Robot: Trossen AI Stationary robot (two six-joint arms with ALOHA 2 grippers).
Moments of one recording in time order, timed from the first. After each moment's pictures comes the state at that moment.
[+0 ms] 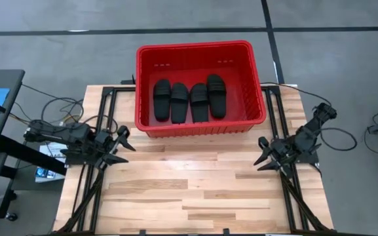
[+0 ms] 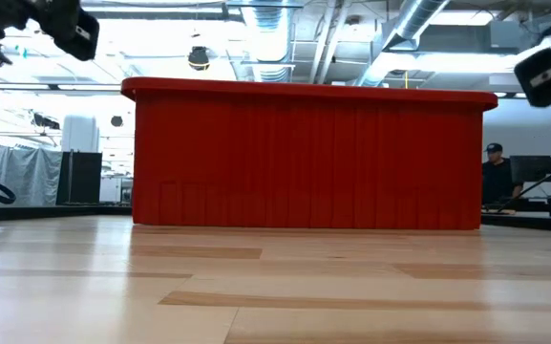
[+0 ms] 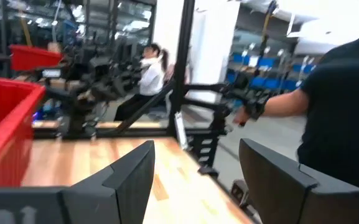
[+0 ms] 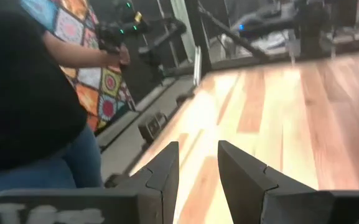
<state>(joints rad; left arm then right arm) -0.20 0.15 0.21 0.09 0.20 -0.17 0.73 0.00 0.16 -0.27 0.24 0.28</state>
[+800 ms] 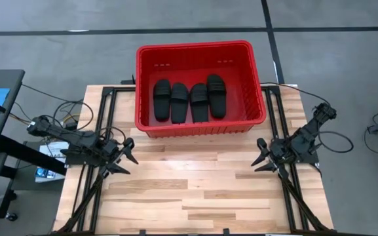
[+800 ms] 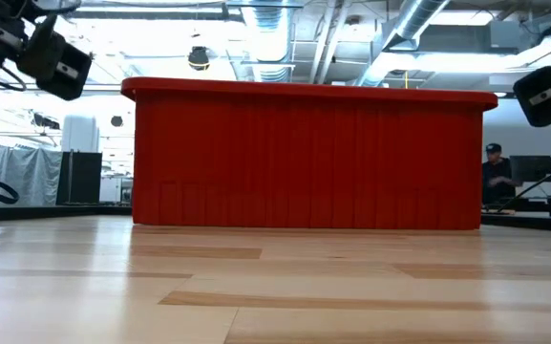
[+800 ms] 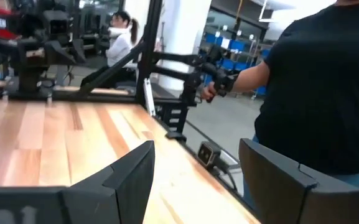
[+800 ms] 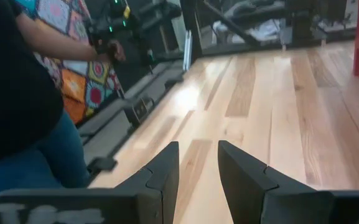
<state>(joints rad) -0.32 0.15 0.01 0.23 0.22 -0.23 0.73 0.00 0.09 -0.27 0.26 0.27</state>
